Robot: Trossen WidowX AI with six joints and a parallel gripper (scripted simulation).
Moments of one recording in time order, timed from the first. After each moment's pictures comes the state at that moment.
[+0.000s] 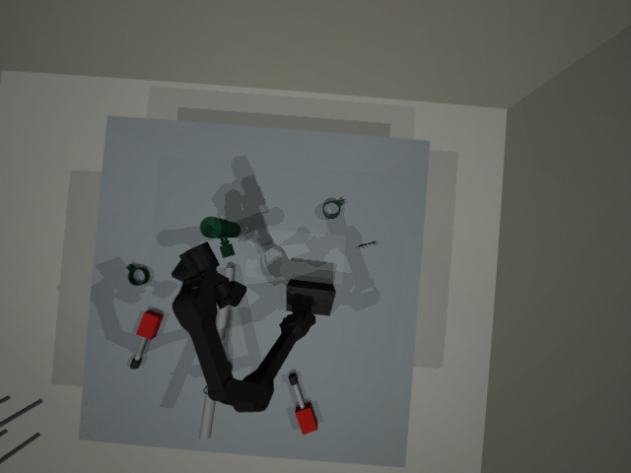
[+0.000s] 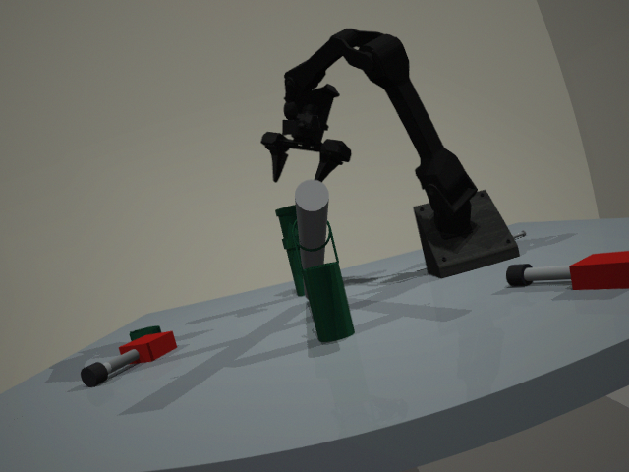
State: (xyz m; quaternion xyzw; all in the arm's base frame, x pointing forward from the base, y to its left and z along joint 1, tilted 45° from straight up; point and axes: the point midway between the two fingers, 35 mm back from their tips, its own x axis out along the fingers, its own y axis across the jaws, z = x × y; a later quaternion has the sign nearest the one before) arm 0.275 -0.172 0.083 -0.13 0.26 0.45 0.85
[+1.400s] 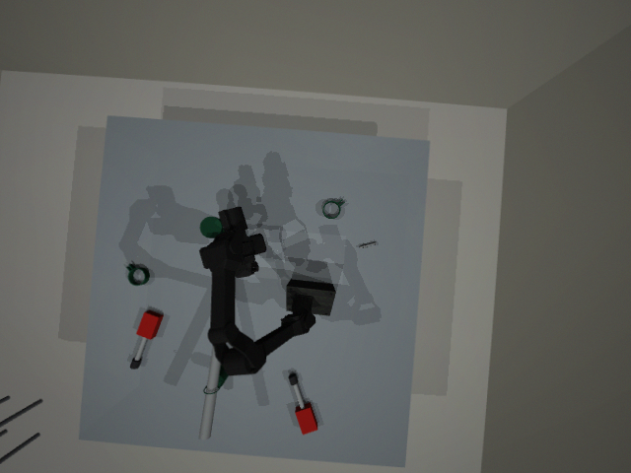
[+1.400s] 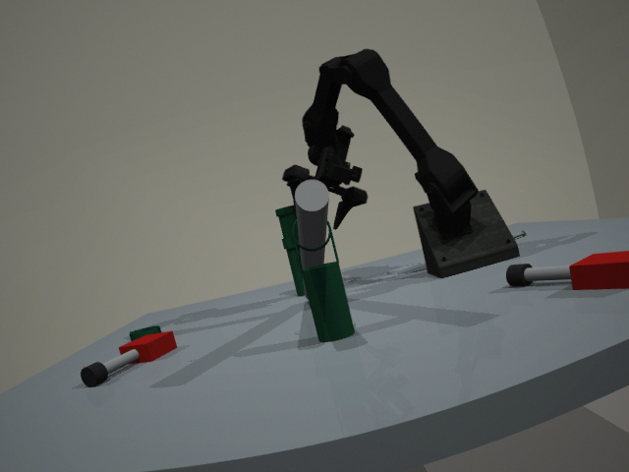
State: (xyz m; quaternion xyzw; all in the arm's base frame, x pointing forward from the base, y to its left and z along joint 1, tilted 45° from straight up) arm 0.251 -0.172 -0.033 -0.43 0.03 0.52 0.73
